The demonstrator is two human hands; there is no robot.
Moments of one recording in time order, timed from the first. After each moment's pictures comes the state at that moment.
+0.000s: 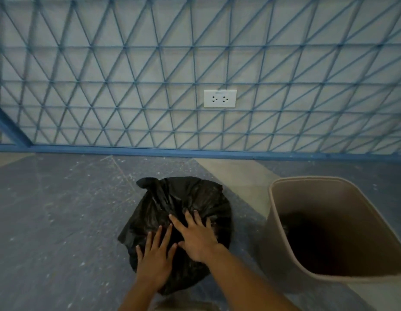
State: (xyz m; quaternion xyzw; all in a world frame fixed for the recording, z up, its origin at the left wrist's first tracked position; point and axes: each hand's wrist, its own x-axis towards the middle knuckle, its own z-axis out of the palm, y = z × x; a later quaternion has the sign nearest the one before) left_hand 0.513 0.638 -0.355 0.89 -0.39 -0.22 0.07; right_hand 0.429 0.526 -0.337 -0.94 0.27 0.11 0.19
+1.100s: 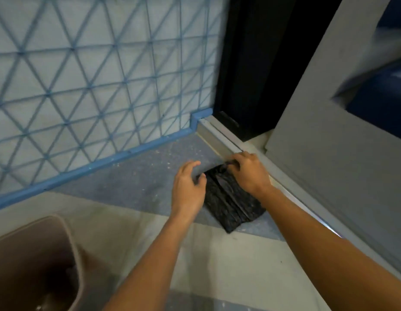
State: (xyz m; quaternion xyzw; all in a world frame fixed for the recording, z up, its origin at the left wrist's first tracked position) left_hand -0.050 0.307 -0.206 0.59 -0.59 -0.33 0.44; right_hand -0.224 0.277 -0.197 -0.69 0.70 -0.16 0.07
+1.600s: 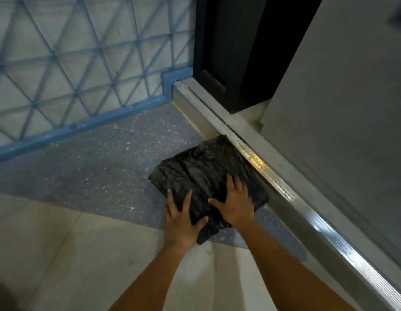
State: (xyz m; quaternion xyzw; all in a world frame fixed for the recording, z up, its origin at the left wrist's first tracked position) left_hand -0.160 0.282 -0.438 0.69 -0.64 -0.33 0.12; right_hand -0.315 0.249 -0.426 -0.60 0.77 -0.04 0.22
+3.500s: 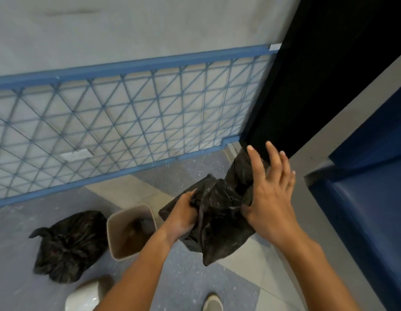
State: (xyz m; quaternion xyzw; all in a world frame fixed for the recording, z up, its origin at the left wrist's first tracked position) left_hand 0.015 0.409 0.272 0.60 -0.40 -0.62 0.31; right_hand -0.157 0.394 0.305 -0.77 0.61 -0.17 0.09
